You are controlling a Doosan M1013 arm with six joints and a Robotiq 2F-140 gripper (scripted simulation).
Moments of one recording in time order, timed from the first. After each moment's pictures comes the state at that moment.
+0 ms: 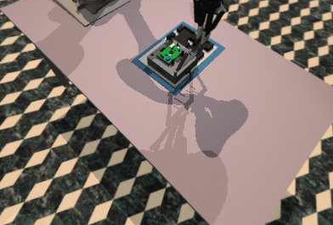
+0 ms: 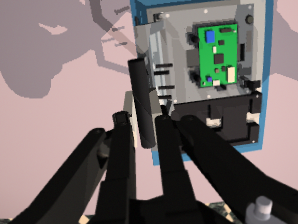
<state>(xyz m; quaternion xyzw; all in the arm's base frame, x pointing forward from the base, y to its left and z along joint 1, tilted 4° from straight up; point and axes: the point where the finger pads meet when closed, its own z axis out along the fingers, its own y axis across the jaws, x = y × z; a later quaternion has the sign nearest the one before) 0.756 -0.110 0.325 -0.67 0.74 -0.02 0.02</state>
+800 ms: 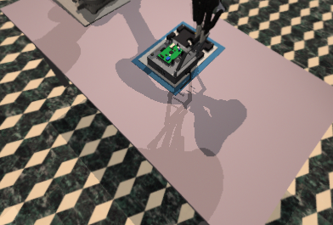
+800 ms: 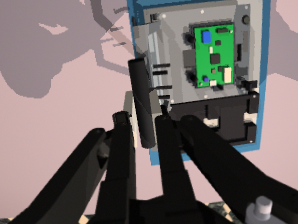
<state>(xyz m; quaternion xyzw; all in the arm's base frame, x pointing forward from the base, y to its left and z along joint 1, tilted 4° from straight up) 0.749 -0.109 0.326 -0.67 0.74 -0.02 0.03</state>
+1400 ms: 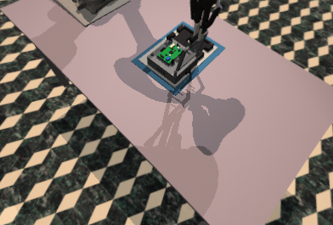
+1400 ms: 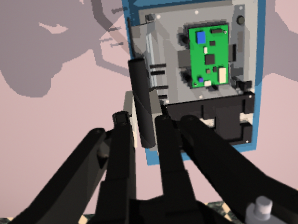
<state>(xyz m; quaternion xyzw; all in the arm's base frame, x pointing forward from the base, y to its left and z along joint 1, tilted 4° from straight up) 0.739 -0.108 0.328 -0.67 0.74 -0.02 0.03</state>
